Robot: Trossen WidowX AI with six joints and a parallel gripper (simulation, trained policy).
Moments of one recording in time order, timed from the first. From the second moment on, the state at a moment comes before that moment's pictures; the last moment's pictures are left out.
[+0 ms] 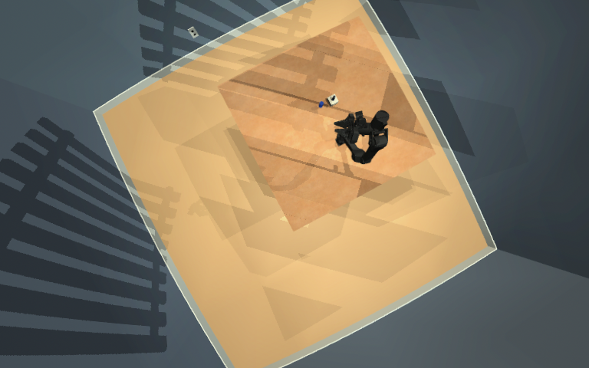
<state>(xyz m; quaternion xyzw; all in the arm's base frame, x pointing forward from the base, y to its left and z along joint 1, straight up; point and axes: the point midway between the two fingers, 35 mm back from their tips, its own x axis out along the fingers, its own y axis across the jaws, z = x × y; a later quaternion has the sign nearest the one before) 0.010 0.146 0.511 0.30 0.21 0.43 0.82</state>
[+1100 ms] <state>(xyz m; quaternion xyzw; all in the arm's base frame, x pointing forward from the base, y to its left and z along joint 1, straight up) 0.112 0.119 0.479 0.30 0.31 0.41 0.81</state>
